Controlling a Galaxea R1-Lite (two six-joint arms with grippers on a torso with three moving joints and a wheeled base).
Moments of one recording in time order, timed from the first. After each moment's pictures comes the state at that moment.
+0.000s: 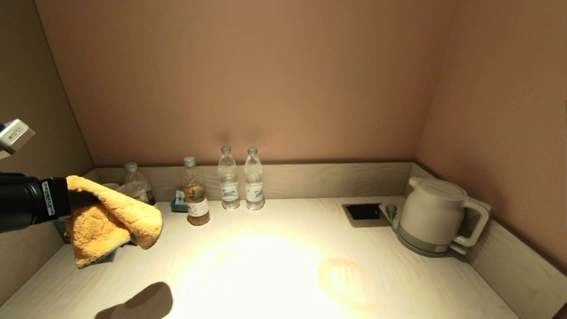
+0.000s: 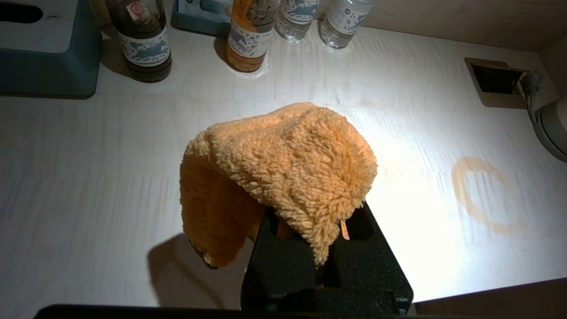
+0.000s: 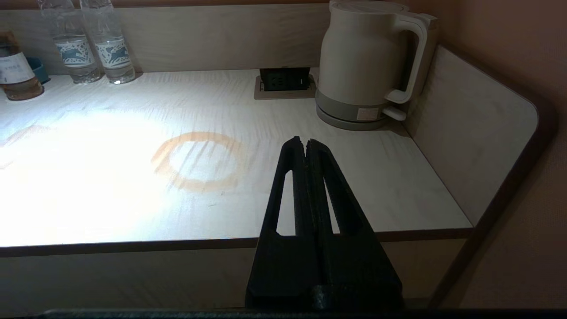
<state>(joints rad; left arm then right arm) -0.13 1.32 -0.89 0.06 -0.11 -0.28 0.00 0.00 0.00 0.00 0.00 0.01</state>
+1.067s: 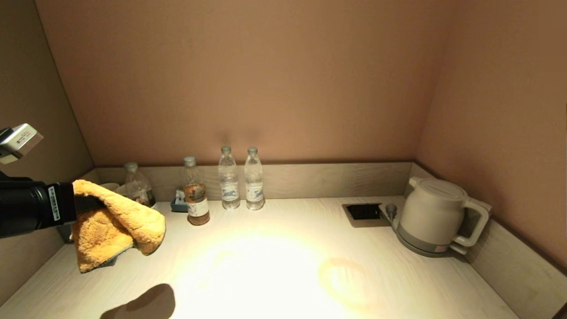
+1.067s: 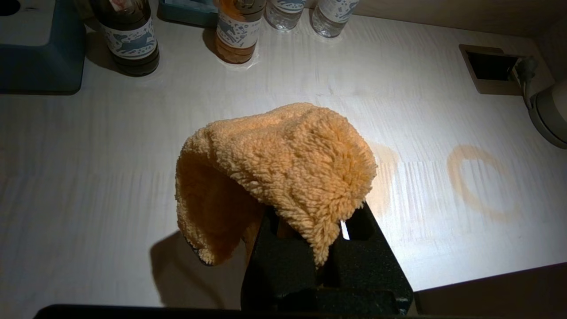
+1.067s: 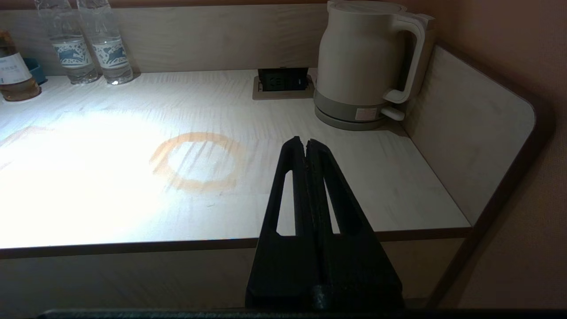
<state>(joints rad) -0.17 1.32 -0.88 0.06 -0.11 -0.28 0.00 0.00 0.00 0.00 0.00 0.01</state>
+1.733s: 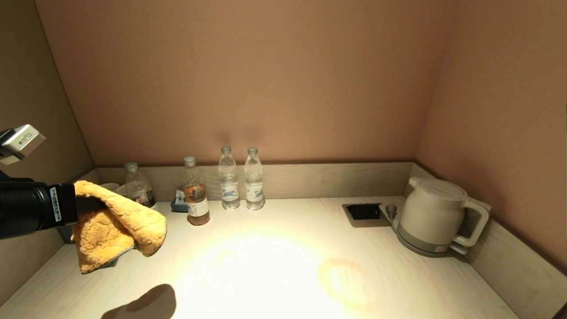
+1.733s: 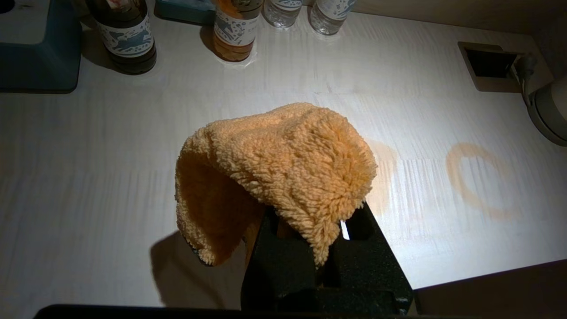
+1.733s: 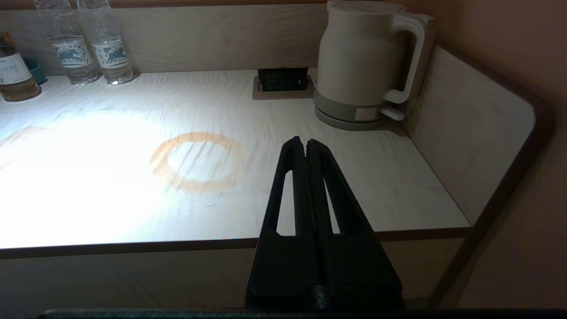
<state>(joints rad) -0.18 1.32 -0.88 0.06 -0.11 -0.28 0.00 0.00 0.00 0.00 0.00 0.01</state>
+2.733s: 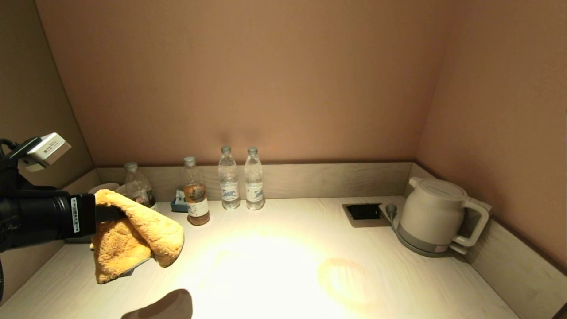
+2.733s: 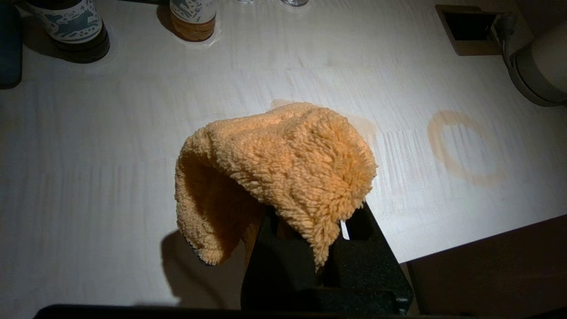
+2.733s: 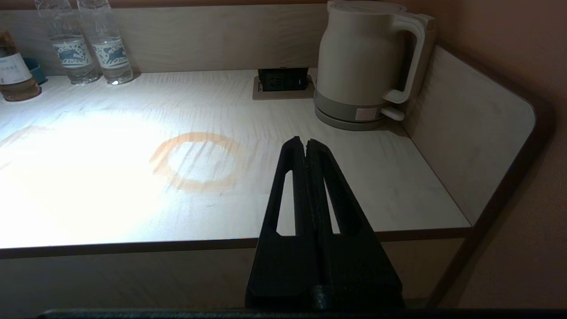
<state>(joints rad) -0.27 1.34 -0.86 0.05 -0.11 -0.29 0.00 0.00 0.00 0.00 0.00 0.01</state>
